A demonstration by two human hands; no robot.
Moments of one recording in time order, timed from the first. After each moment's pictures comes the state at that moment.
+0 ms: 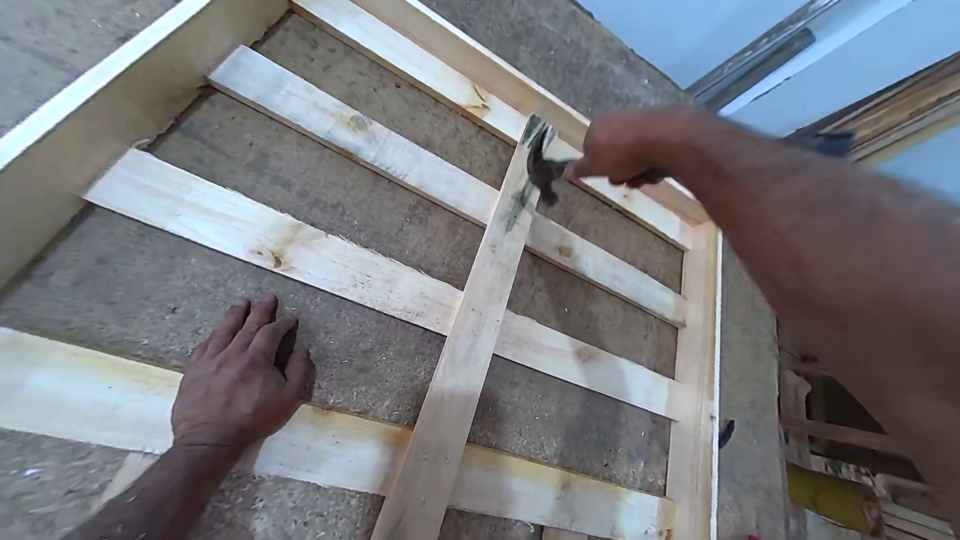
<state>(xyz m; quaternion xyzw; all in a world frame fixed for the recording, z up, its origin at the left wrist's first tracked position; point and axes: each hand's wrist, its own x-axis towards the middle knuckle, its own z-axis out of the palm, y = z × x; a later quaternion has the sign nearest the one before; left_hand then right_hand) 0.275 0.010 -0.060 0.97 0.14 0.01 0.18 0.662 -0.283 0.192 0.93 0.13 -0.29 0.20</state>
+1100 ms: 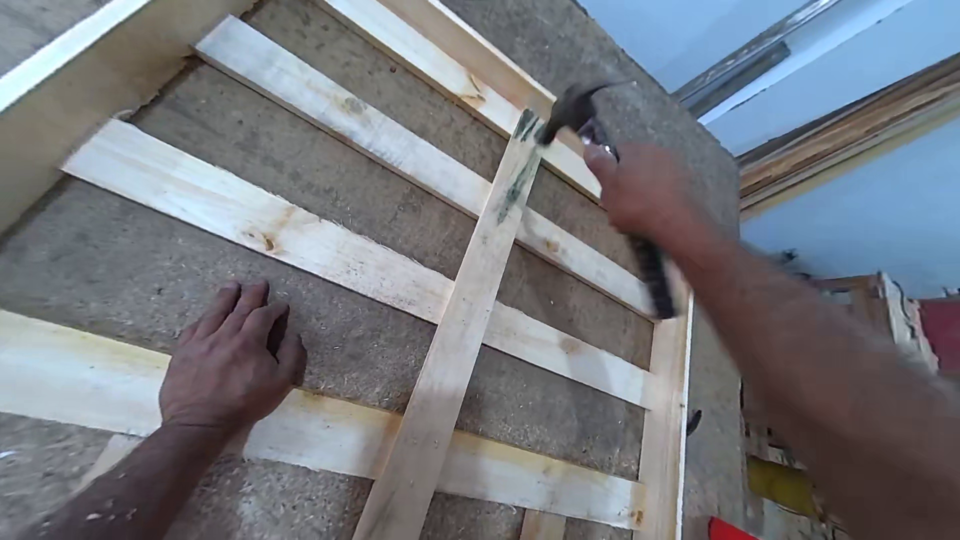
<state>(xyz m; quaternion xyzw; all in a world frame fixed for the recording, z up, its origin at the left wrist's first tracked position) 0.273 0.009 -0.062 0.97 0.14 0.01 0.18 0.595 -0.331 0.184 0.99 0.08 -0.13 0.01</state>
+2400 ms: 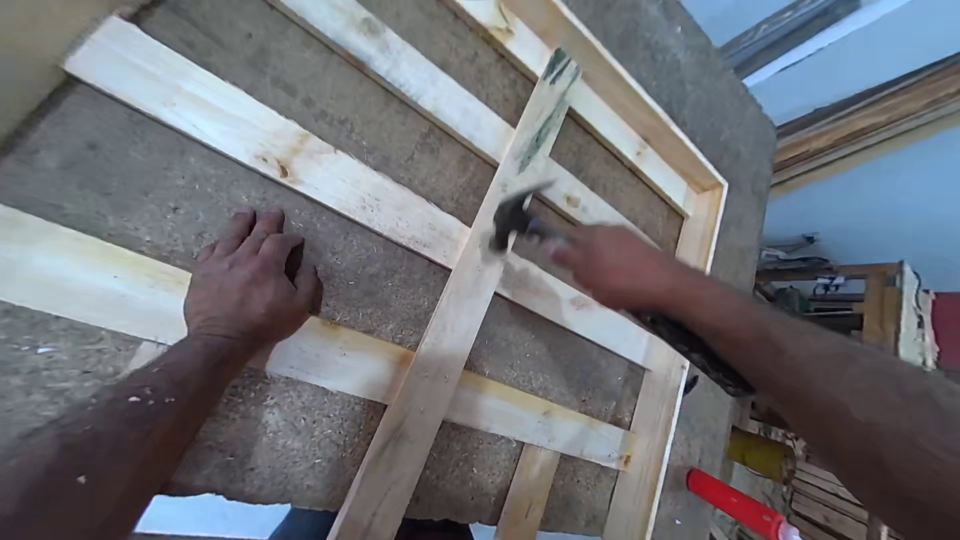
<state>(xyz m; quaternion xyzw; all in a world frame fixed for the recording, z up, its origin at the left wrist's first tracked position) 0.278 0.009 -0.048 0.97 0.15 -0.05 0.18 0.465 -0.322 0.173 0.91 0.11 -0.41 0.02</state>
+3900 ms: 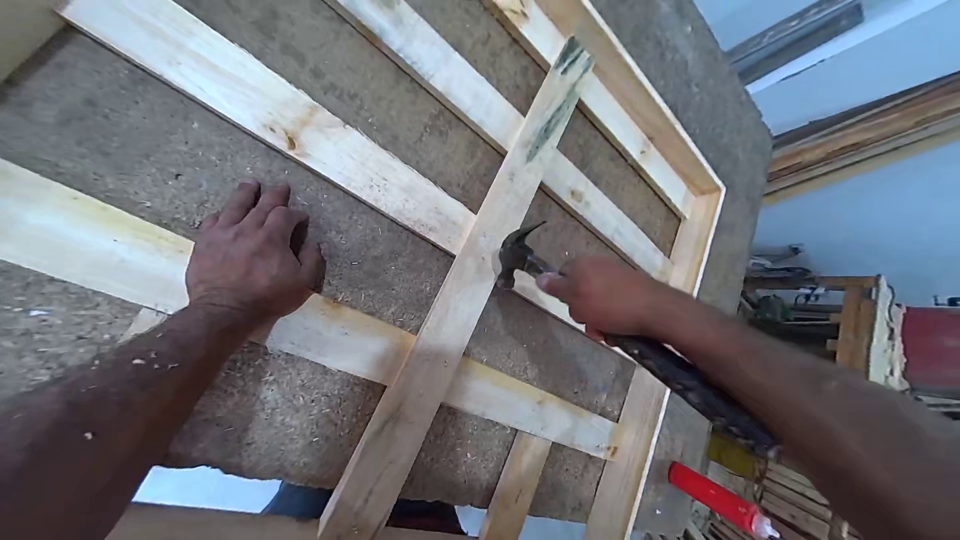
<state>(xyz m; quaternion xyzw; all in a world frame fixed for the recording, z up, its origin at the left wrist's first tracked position) 0.281 0.011 -0.047 0.97 0.15 -0.04 0.18 0.429 -0.314 0.163 0.87 0.04 -0.48 0.07</state>
